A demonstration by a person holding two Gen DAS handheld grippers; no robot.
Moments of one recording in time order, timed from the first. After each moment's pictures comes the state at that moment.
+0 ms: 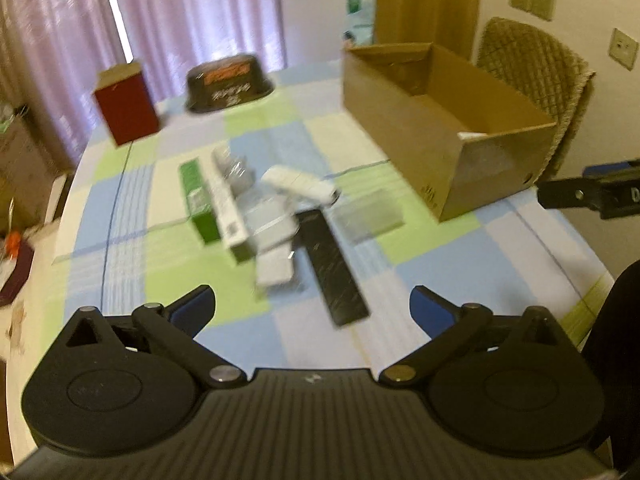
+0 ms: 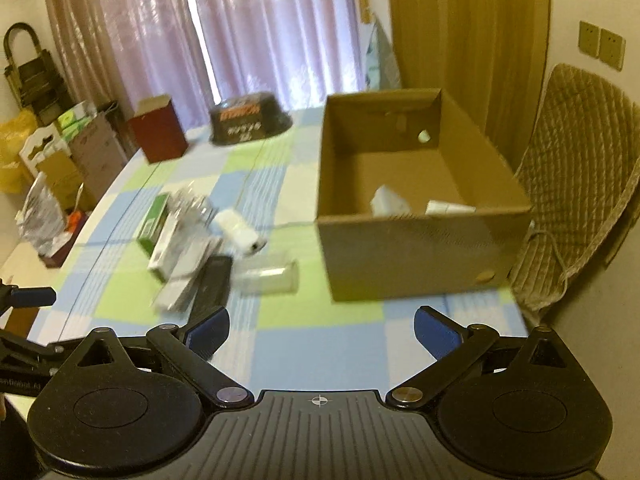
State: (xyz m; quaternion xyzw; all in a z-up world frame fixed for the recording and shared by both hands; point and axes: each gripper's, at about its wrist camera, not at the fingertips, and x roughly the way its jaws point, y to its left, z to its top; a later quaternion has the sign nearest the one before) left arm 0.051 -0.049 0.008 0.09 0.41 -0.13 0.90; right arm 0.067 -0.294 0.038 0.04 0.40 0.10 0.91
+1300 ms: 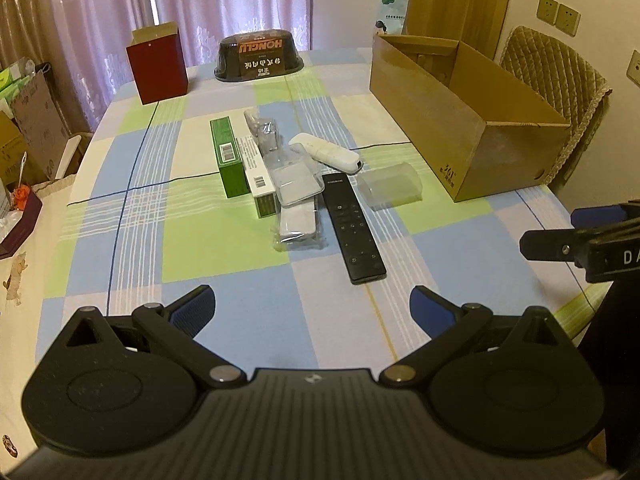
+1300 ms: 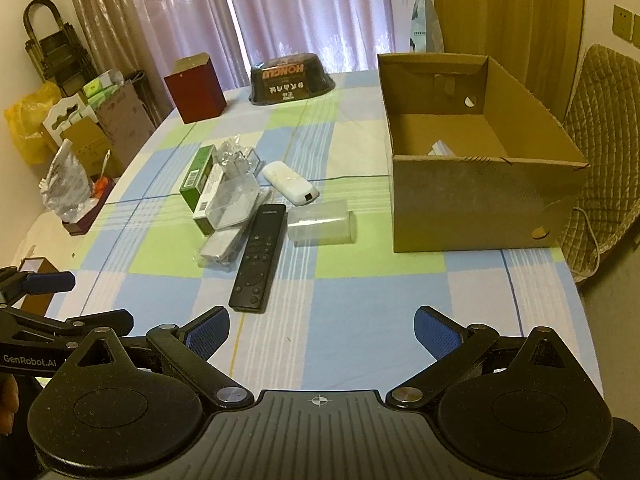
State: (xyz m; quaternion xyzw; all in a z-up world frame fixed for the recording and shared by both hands) left arm 0.031 -0.023 -0.004 0.05 0.43 -0.11 0.89; right arm 0.049 -0.251 0.016 0.04 0.43 0.13 0.89
